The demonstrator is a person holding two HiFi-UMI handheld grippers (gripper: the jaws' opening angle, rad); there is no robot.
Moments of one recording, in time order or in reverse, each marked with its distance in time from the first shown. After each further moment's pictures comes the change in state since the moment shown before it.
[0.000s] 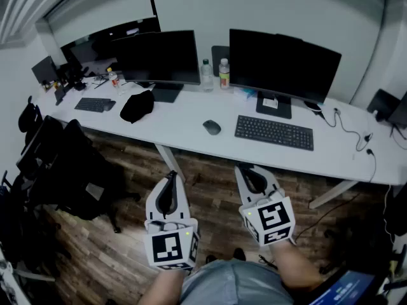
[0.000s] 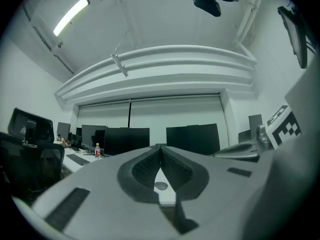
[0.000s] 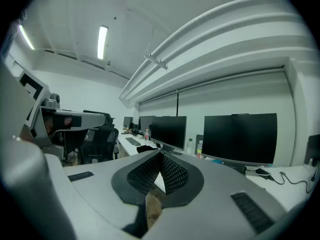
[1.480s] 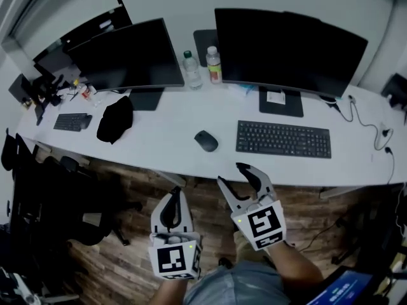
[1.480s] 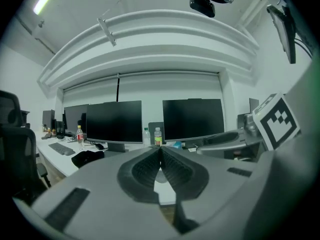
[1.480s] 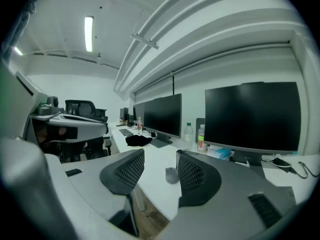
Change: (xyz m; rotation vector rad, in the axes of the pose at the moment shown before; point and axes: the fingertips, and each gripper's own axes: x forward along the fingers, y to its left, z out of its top) left arm 0.161 0.012 -0.109 0.030 0.215 -0.108; right arm 0.156 -0.066 -0.070 0.069 0.127 0.024
